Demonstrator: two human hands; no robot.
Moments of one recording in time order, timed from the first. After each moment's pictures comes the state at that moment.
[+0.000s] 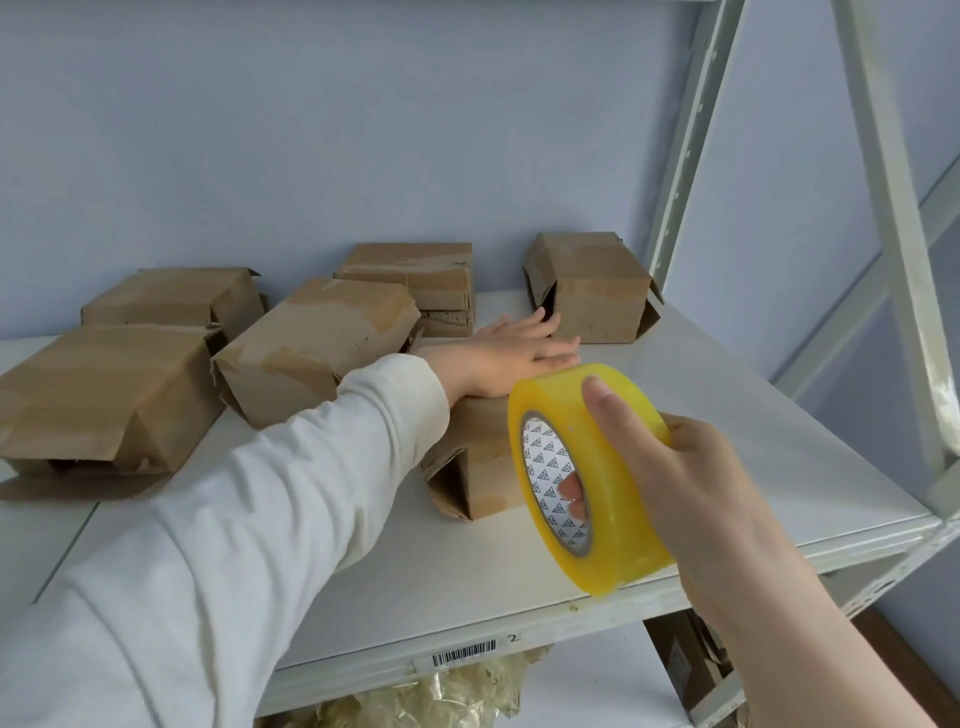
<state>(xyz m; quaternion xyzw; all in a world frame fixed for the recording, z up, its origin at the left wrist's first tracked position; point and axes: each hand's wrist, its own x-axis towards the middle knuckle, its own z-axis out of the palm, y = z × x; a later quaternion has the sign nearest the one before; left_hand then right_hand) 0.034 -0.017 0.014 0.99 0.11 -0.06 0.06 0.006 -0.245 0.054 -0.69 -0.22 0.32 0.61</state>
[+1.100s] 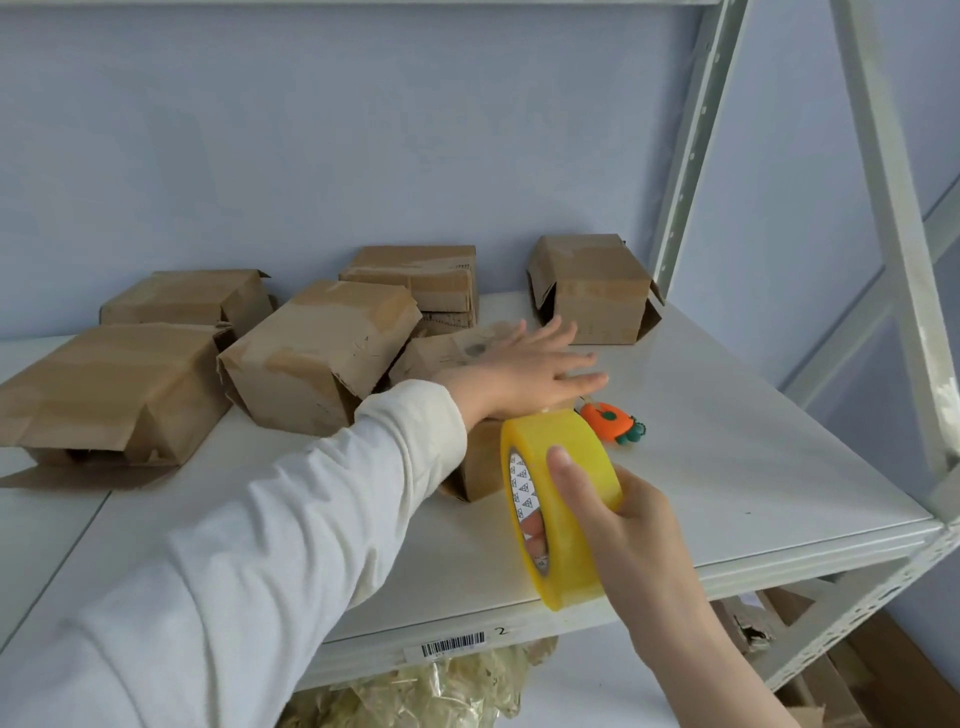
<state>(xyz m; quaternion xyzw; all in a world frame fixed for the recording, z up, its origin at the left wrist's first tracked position) 0.036 -0.053 0.016 0.99 0.13 -0.05 0.07 0.003 -0.242 -0.003 -0.66 -0.27 0.32 0.62</state>
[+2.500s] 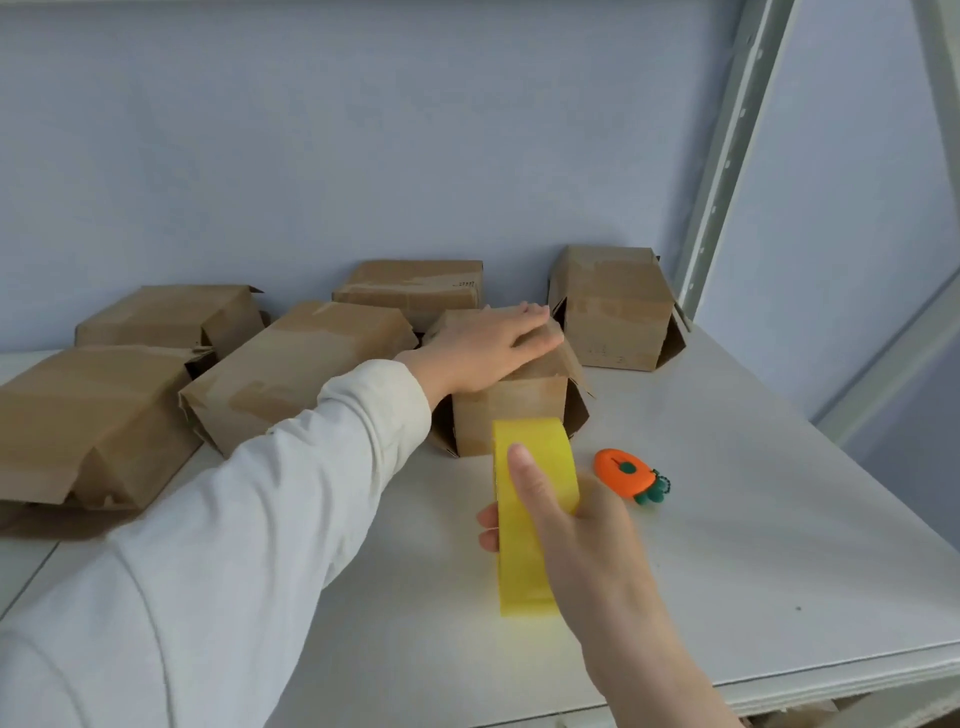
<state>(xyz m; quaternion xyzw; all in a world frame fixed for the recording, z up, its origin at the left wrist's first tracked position) 0.052 0.023 0.021 0.97 0.21 0.06 0.12 0.029 -0.184 -0.003 -0.66 -0.27 0.35 0.61</state>
